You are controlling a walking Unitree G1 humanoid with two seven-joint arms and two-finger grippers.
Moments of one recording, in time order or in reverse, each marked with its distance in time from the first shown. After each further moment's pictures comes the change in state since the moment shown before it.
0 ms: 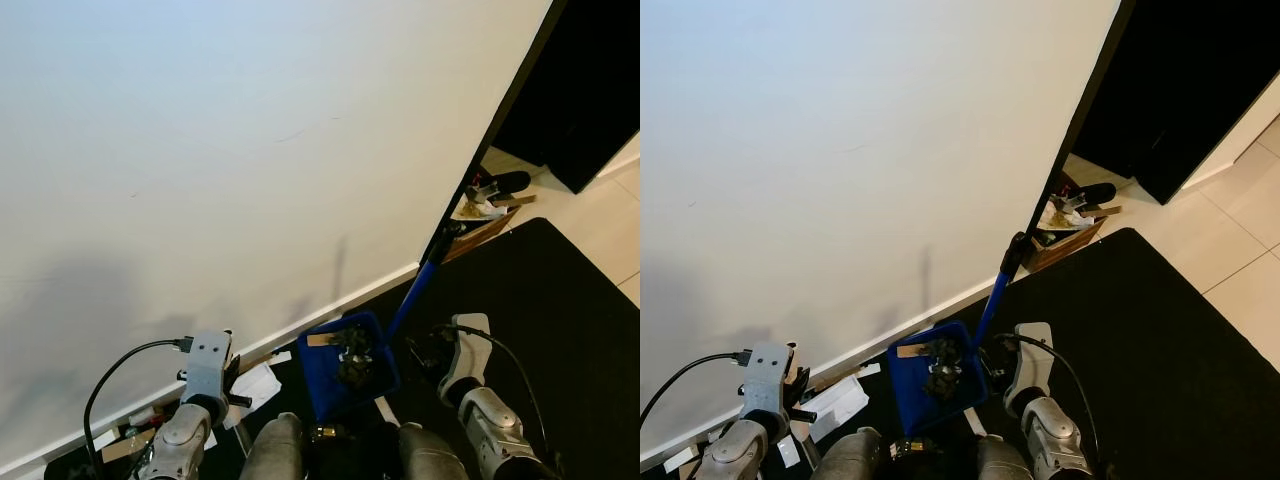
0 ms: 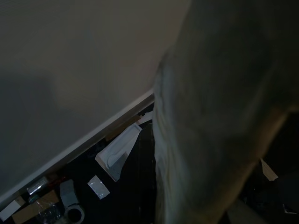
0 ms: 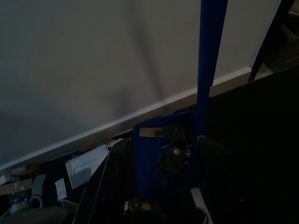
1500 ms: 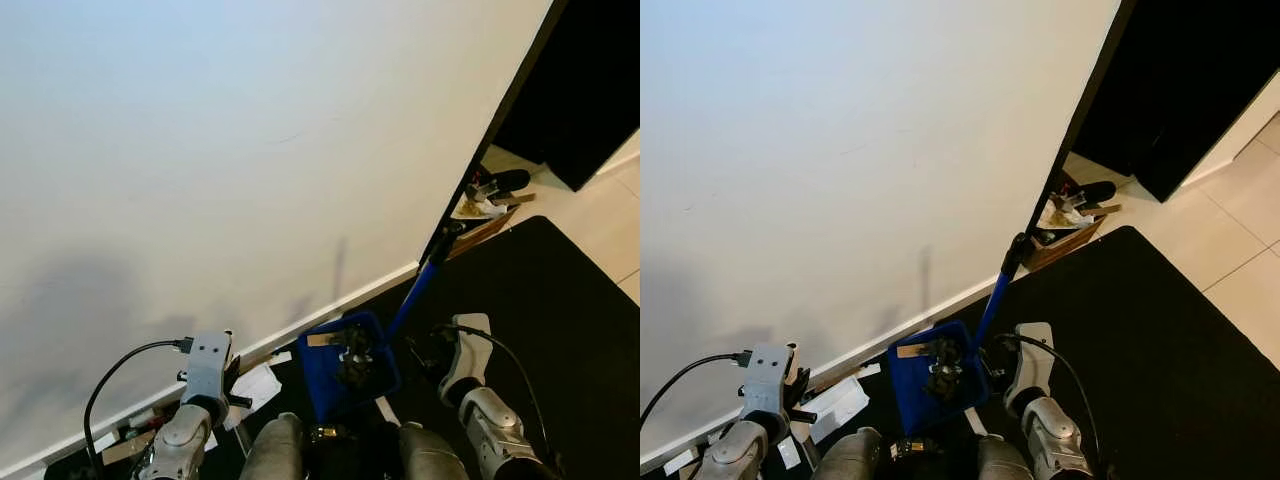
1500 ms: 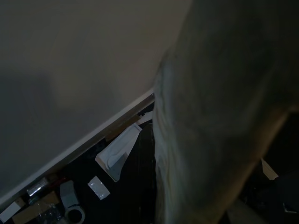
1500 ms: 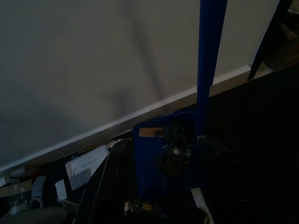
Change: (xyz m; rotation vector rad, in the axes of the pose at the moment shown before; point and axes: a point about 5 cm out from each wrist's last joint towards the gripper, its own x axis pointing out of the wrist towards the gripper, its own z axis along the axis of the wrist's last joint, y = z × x) left arm -0.001 -0.001 -0.001 -0.002 0.001 0.000; right arm -0.001 0.000 0.000 0.001 0.002 -0.001
